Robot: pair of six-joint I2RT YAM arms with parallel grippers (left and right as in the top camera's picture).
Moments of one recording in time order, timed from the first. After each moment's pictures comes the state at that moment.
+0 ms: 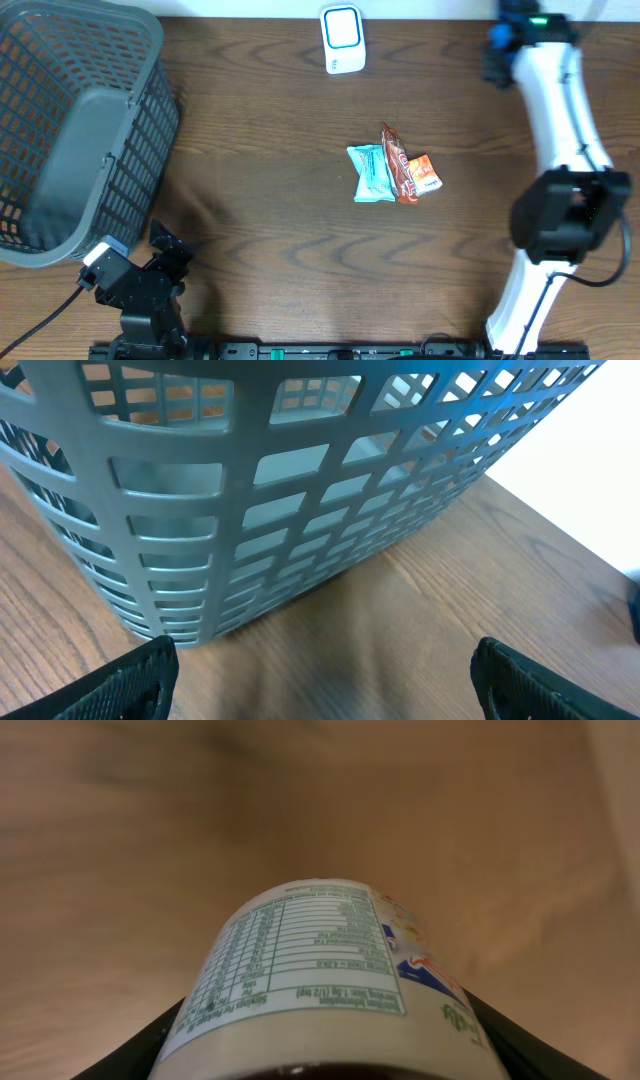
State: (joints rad) left arm -0.11 0.16 0.42 -0.74 -0.55 -0.64; right arm -0.03 2.16 2.10 -1.11 0.41 0.21
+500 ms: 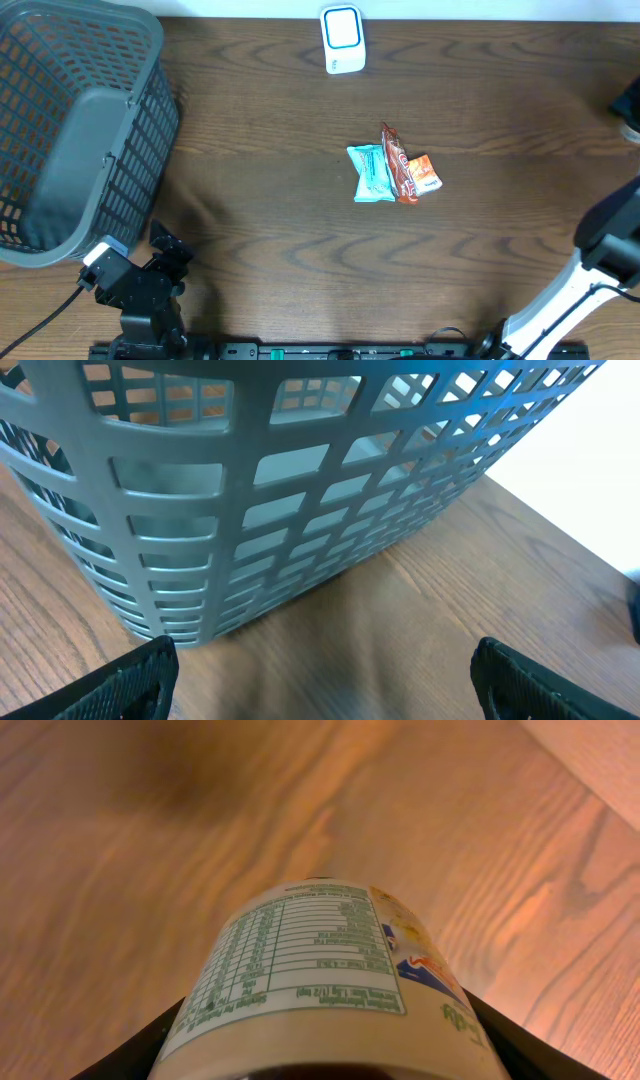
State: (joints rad) left arm -0.11 0.16 0.42 -0.74 -0.55 -0.64; right arm -0.54 2.17 2.08 -1.12 0.31 0.35
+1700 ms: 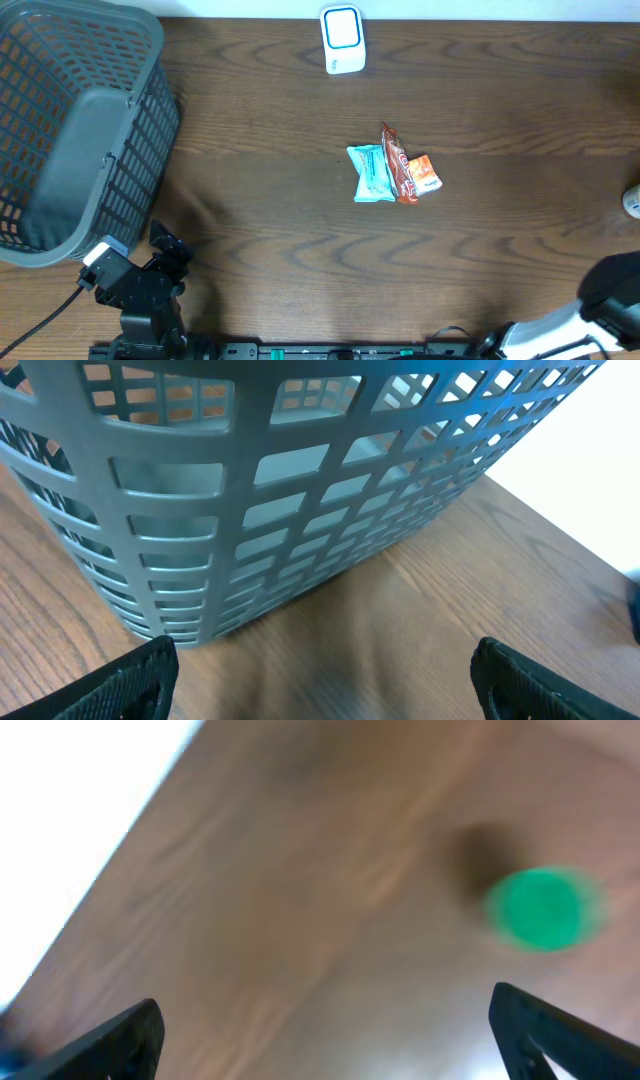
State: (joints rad) left arm -0.11 0.16 0.42 -0.74 -0.55 -0.64; right arm -0.62 1.82 2.00 -1.14 -0.11 0.36
